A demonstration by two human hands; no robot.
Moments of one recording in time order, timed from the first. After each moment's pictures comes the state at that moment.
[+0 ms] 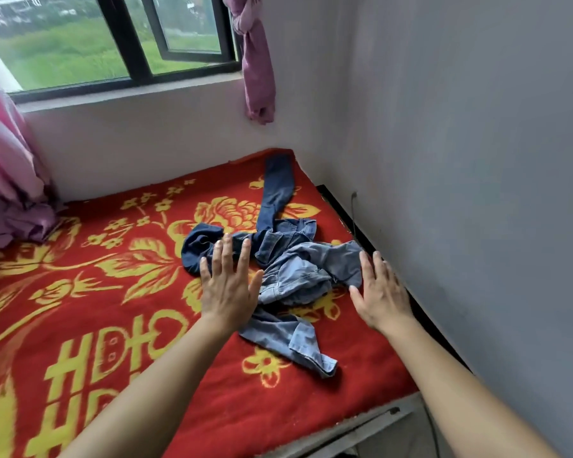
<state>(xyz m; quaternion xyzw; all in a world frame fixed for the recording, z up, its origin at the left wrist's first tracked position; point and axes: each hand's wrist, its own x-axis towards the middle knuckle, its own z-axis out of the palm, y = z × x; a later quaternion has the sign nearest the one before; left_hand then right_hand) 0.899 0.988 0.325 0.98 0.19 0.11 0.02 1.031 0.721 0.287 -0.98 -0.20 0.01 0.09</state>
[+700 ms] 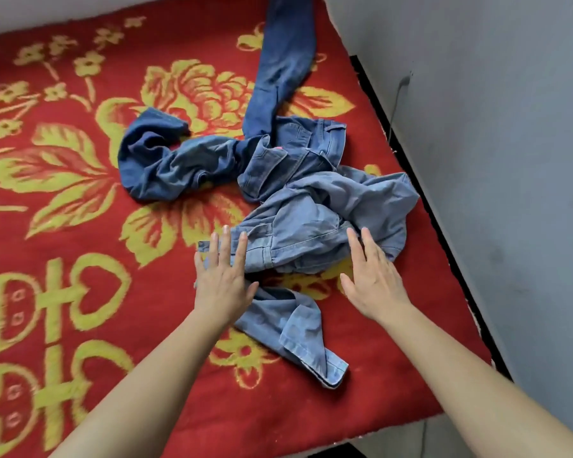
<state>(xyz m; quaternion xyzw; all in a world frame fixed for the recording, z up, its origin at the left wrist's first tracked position) 1.093 1.057 0.046 0.97 0.21 -0.13 0.02 1.231 0.812 0.060 -0.94 -0.28 0.16 0.06</state>
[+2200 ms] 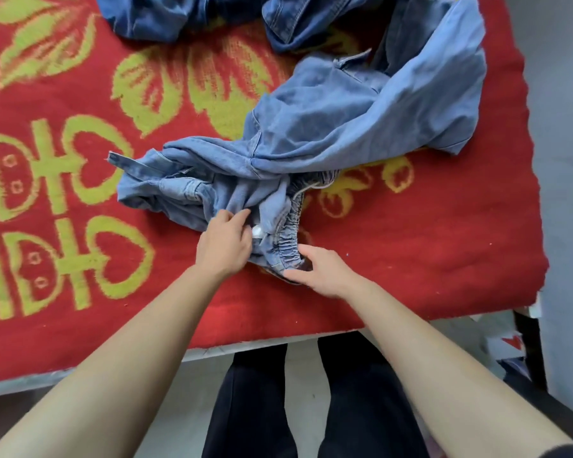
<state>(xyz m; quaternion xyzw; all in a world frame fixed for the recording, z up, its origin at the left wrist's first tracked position) 0.962 1.042 -0.058 0.86 0.36 -0.23 0.26 1.056 0.850 -0.073 -0.75 -0.26 0.56 0.23</state>
